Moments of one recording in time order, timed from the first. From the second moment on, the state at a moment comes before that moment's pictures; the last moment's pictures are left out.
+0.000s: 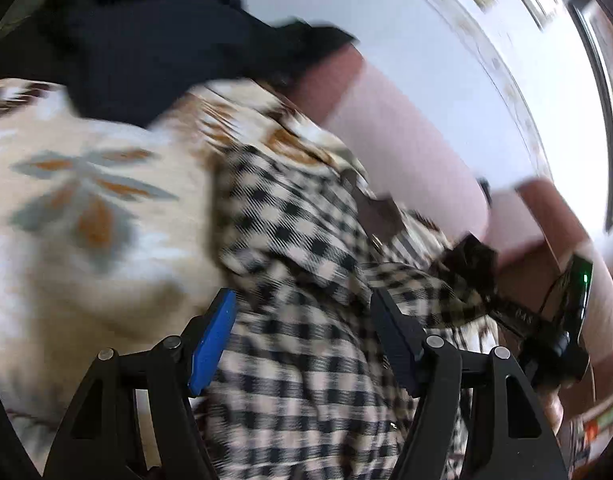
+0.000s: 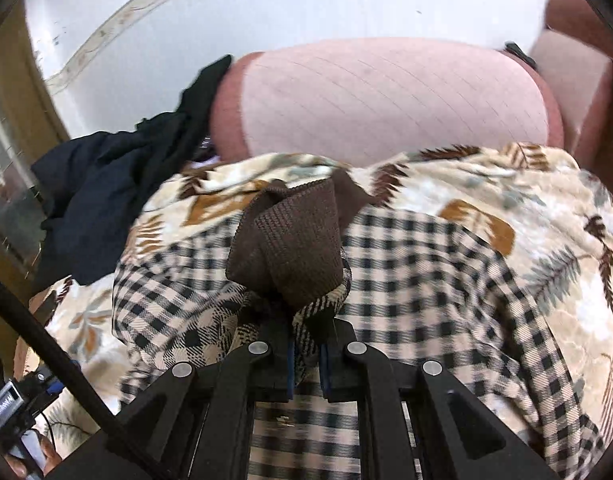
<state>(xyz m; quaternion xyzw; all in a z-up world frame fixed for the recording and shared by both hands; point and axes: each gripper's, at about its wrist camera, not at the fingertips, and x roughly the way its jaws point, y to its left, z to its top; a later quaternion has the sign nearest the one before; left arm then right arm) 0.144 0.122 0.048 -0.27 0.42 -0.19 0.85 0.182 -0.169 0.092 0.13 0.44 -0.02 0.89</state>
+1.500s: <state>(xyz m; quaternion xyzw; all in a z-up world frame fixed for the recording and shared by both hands) 0.200 0.095 -0.022 -0.36 0.47 -0.20 0.78 0.138 -0.256 0.037 0.25 0.45 0.00 0.85</state>
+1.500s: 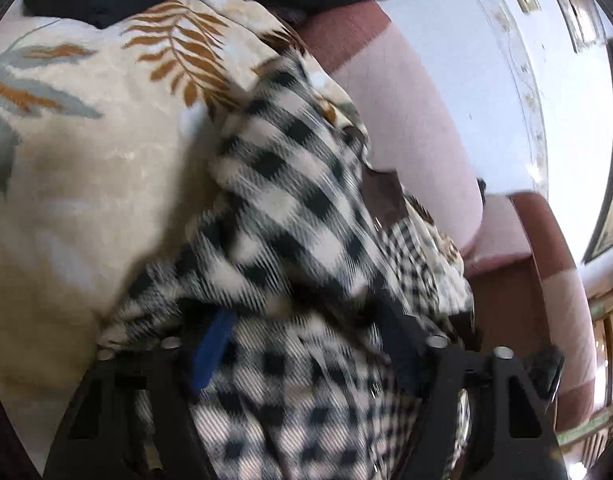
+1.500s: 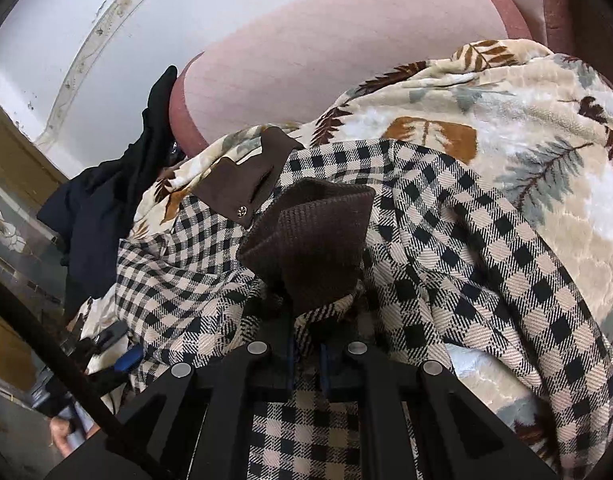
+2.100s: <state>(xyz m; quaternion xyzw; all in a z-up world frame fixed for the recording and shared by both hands) 0.176 0.124 0.023 -0.32 0.45 -0.16 0.82 0.119 -0.262 0.048 0.19 0.43 -0.07 0.88</state>
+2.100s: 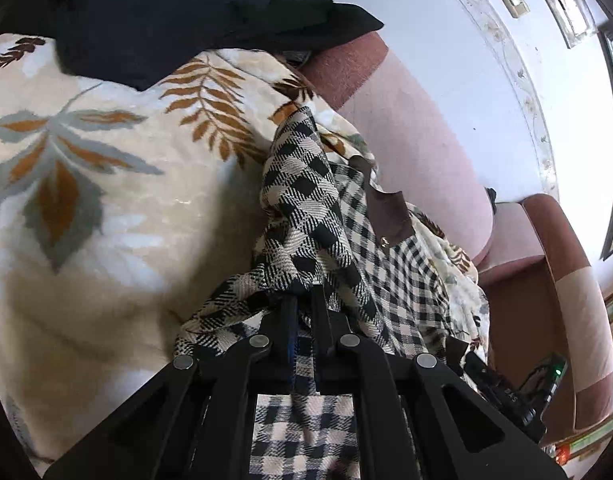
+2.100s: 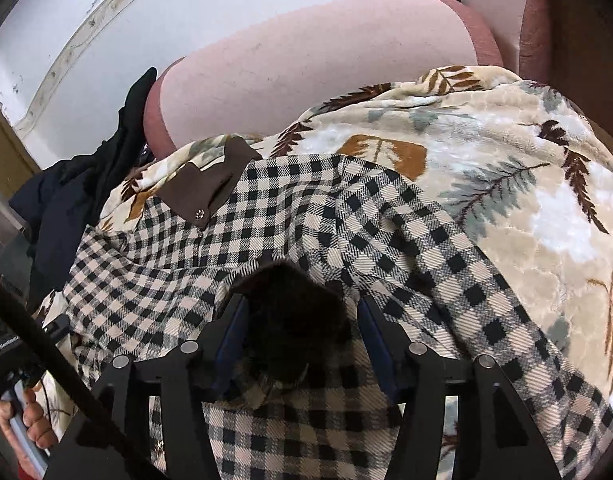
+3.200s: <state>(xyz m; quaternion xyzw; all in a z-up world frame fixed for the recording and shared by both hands) 0.171 0.122 -0.008 -0.28 0.52 -0.07 0.80 0.119 -0.301 0.011 0.18 0.48 -0.10 0.85</state>
